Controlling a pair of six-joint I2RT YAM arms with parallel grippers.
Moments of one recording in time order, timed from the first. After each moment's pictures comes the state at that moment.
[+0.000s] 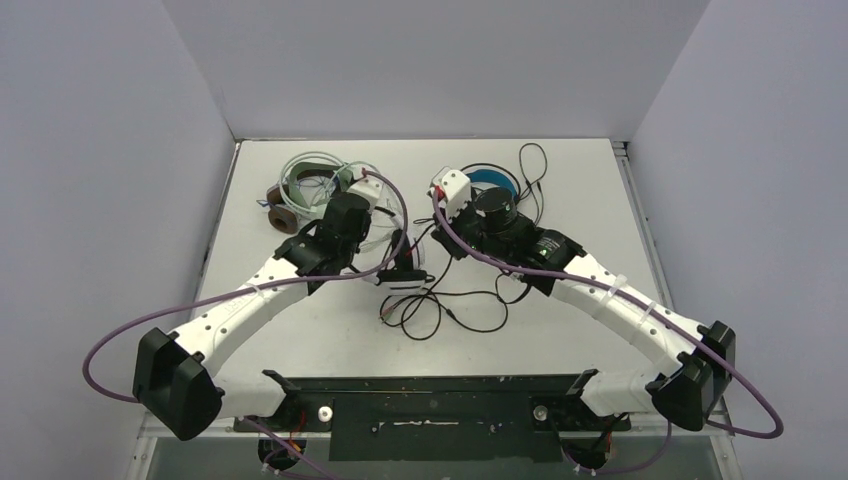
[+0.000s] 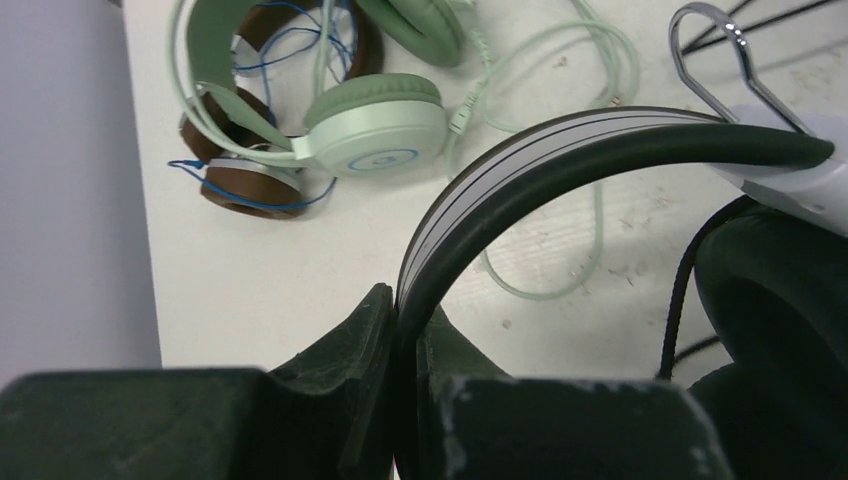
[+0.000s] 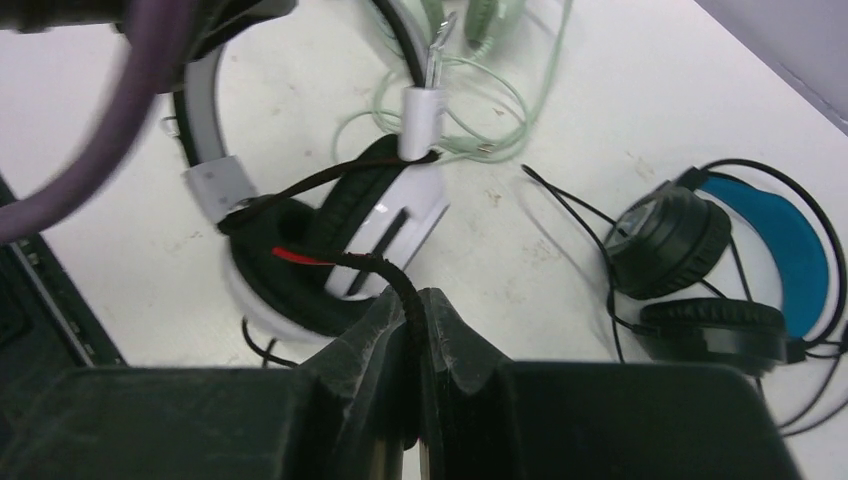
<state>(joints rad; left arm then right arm) -0.62 1.28 1.04 -0.38 -0.59 0.04 0.81 1.29 1.21 -0.35 -0.07 -0.07</state>
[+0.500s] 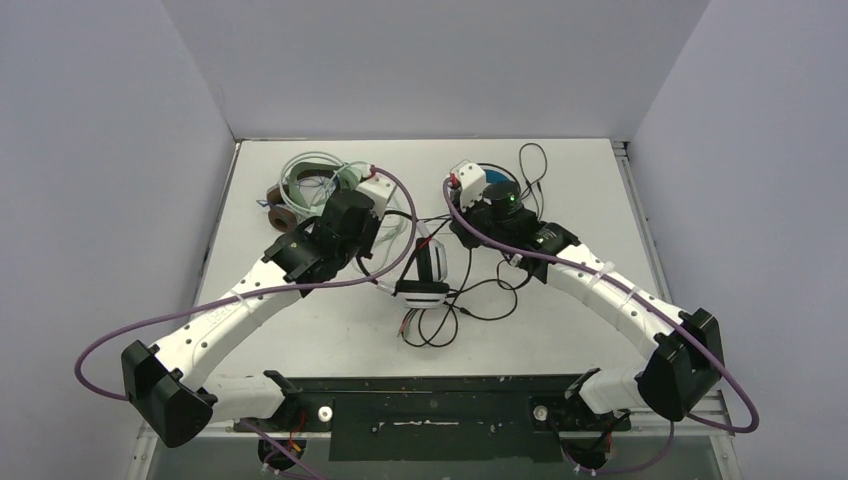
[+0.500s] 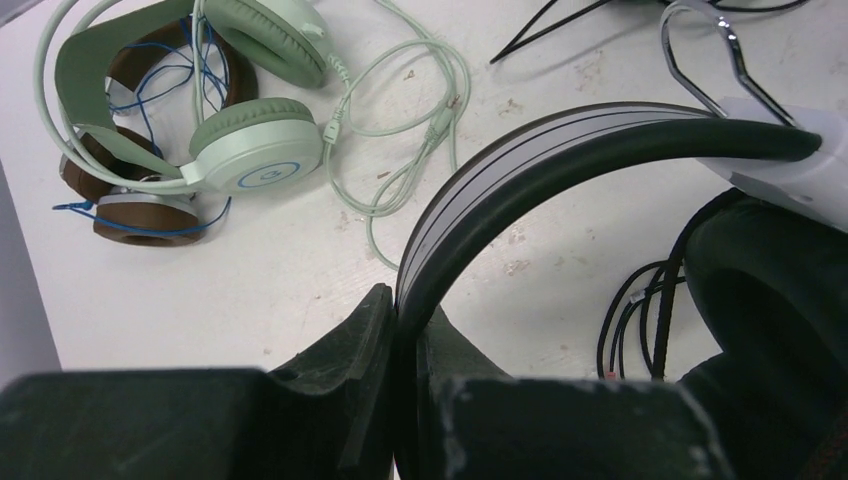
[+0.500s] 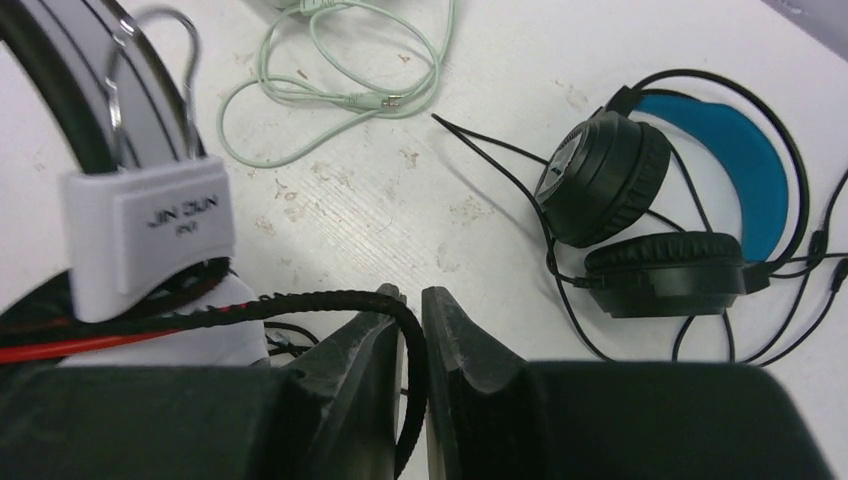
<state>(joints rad) -0.71 1.23 1.16 -0.58 -0.37 -0.02 0.66 1.36 1.15 -0.30 -0.04 -0.07</state>
